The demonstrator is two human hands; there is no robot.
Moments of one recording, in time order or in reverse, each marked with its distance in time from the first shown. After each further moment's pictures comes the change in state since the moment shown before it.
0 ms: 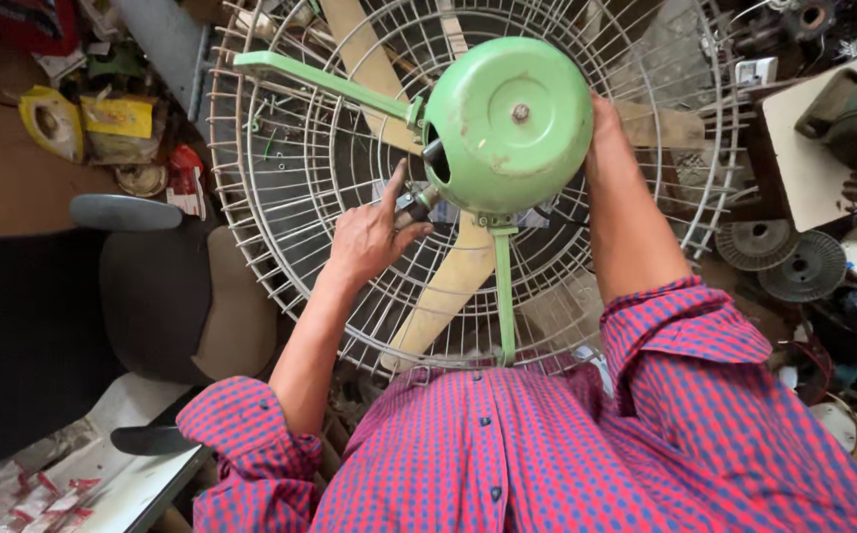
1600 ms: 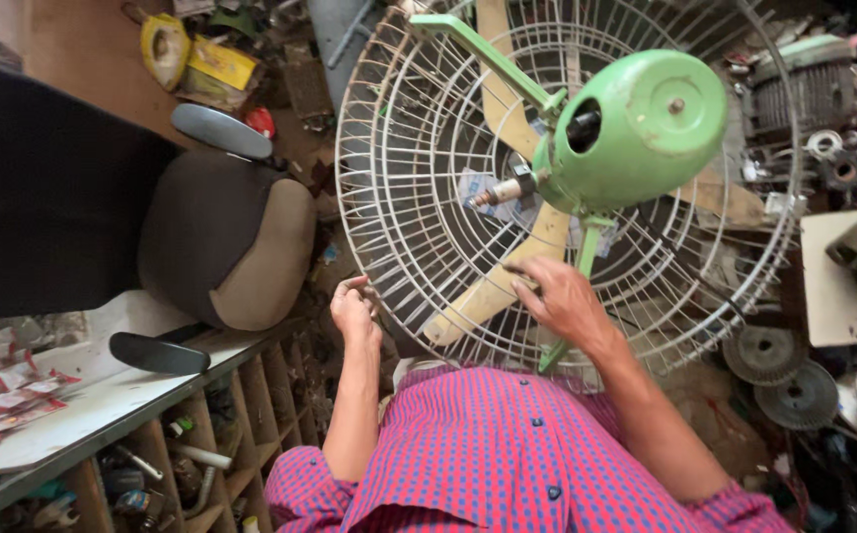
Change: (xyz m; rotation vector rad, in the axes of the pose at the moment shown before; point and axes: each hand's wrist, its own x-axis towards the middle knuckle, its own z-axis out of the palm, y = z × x) left_hand -0.249 -0.113 0.149 -1.577 1.083 -1.013; right_hand -0.327 0.028 0.351 -1.637 -0.498 -0.347
